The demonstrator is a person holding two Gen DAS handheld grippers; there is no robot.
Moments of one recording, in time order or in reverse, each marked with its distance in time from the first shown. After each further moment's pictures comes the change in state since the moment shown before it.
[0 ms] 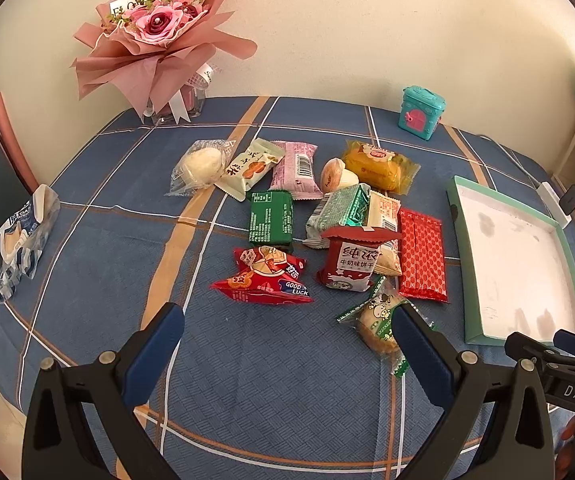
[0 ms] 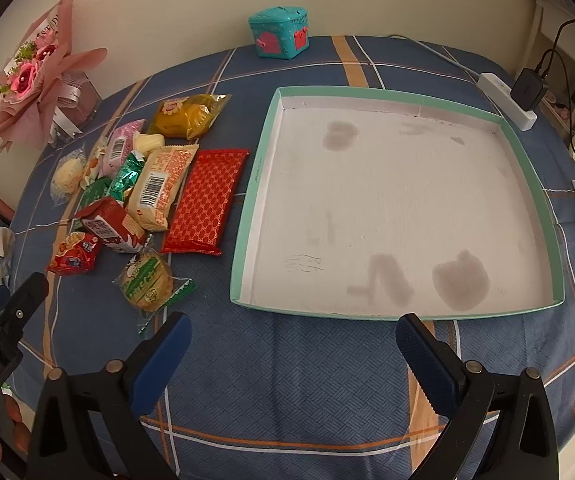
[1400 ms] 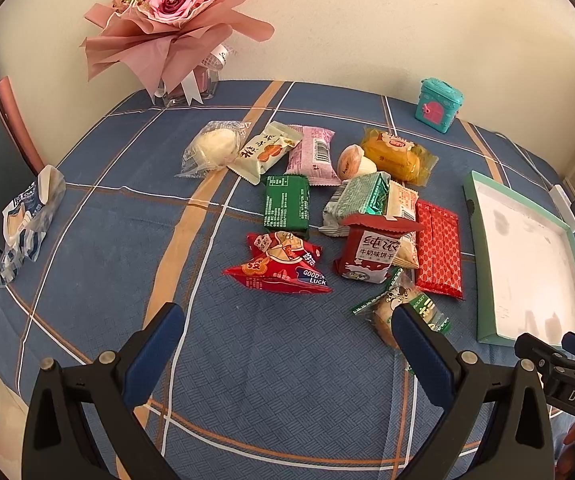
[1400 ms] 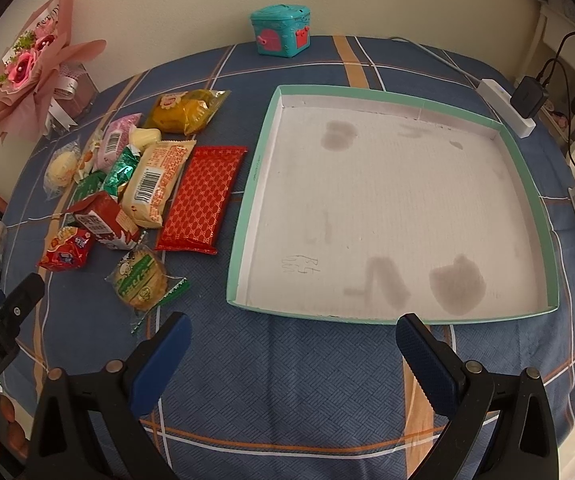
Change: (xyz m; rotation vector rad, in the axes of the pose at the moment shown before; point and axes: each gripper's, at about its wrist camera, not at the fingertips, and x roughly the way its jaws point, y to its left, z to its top) left arm 0.009 0.008 -0.003 -0.040 0.040 0.022; right arm 0.002 0.005 0.001 -0.025 0.011 -0.043
